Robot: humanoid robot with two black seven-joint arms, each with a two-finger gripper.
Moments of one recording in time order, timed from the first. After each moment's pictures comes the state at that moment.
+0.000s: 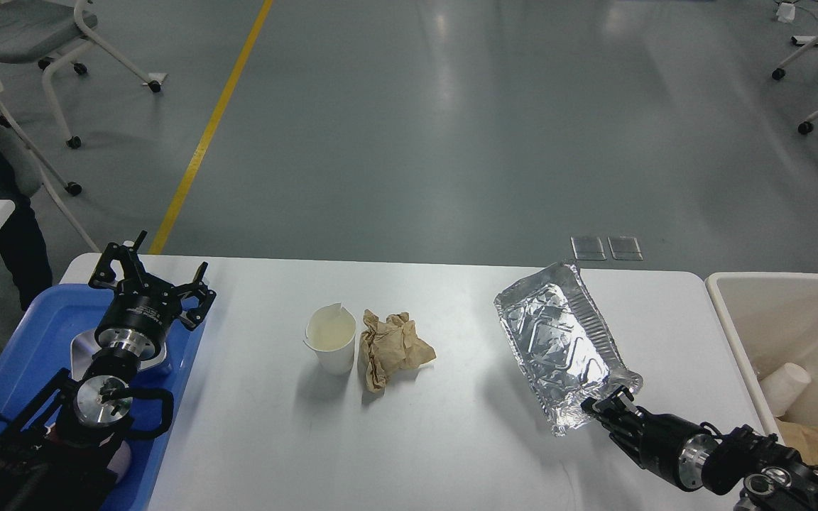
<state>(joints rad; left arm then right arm) -0.34 0.14 -1.27 -0.85 0.12 -0.26 -0.16 0.04 -0.57 0.91 1.43 -0.97 0.15 -0.10</state>
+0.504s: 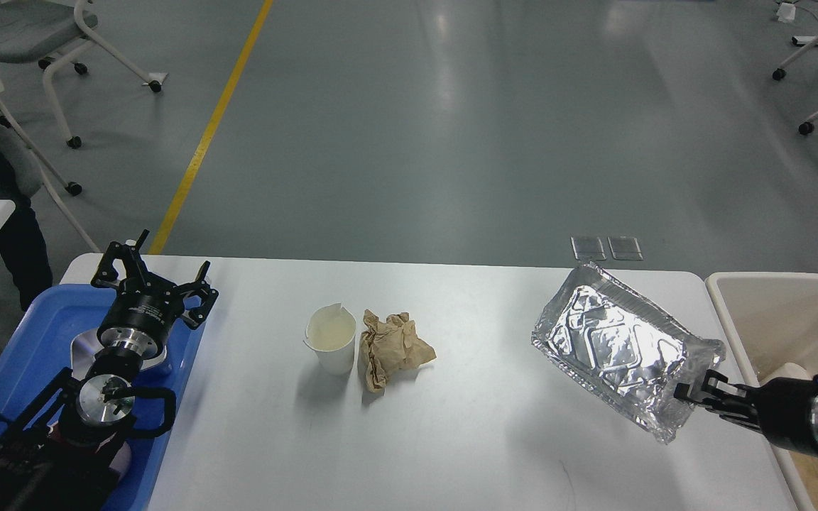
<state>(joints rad) -0.34 0.14 -1.27 -0.85 0.12 -0.26 -0.16 0.22 -1.08 0.72 1.62 -0.97 0.33 -0.07</state>
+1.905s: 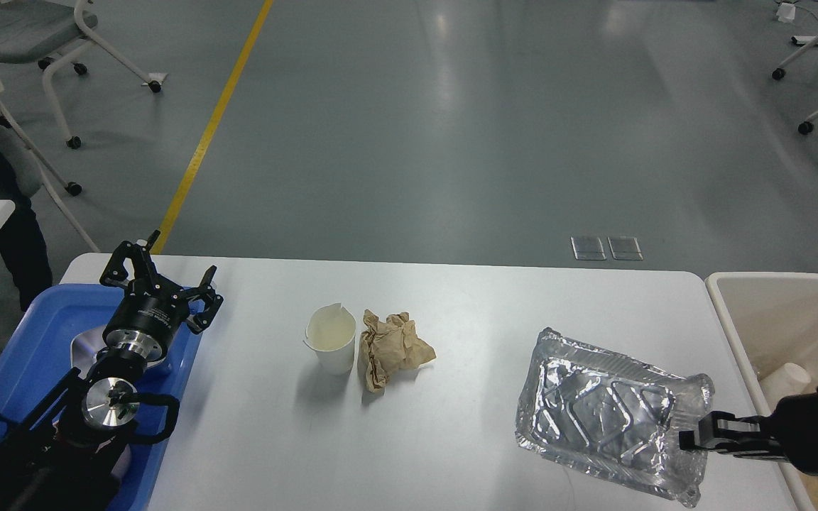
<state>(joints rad) -0.34 0.14 -1.25 -0.85 0.21 -0.25 -0.17 0.32 -1.15 0.67 1.69 -1.10 0.67 0.00</state>
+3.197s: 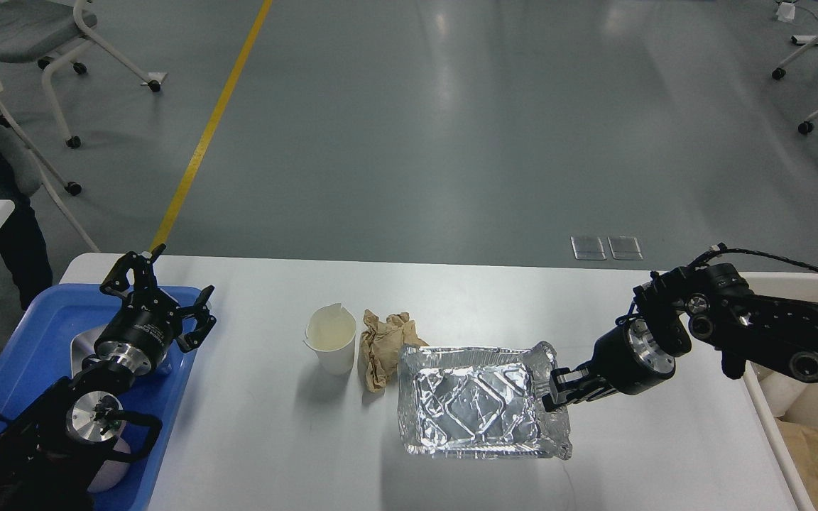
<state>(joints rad) -0.32 0.22 -1.13 -0.86 0.27 -0.29 -0.17 0.99 -0.56 0.05 1.23 -1.09 0.82 0.04</state>
